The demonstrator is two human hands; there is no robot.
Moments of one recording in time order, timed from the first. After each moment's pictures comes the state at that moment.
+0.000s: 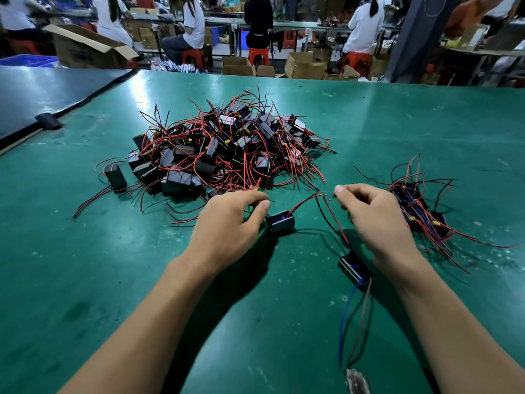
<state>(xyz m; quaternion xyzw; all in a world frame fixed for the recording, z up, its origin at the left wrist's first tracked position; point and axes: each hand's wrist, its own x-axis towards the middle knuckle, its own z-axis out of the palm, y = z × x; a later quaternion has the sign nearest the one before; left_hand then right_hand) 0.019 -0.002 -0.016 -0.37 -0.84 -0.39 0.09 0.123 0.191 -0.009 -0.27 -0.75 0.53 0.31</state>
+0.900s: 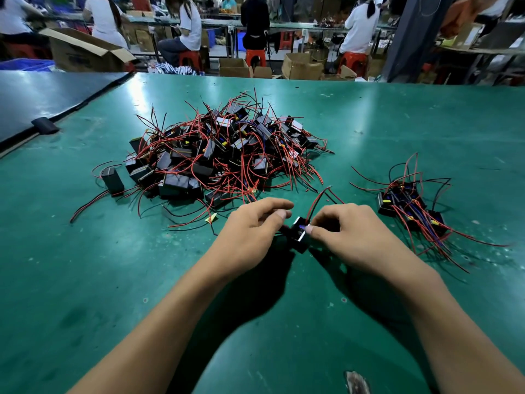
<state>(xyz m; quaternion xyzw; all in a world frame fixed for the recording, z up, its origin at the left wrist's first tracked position) 0.035 0.017 -0.017 -0.32 -0.75 -0.55 -0.17 0.129 0.183 -0.004 -0.18 -0.93 0.29 0.10</state>
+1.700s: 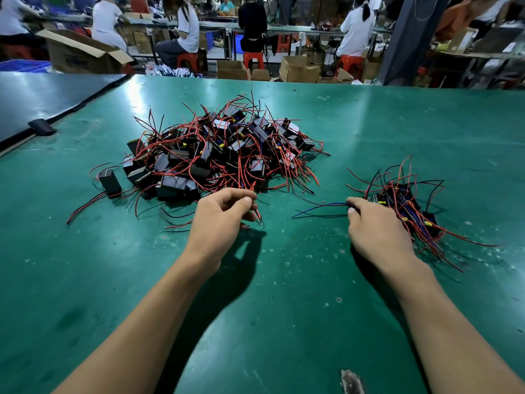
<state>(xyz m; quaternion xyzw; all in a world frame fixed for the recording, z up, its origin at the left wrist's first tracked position) 0.015 0.006 -0.017 -0.17 -0.71 -0.68 -0.11 0.128 0.225 -0.031 -0.36 -0.91 0.15 0.15</state>
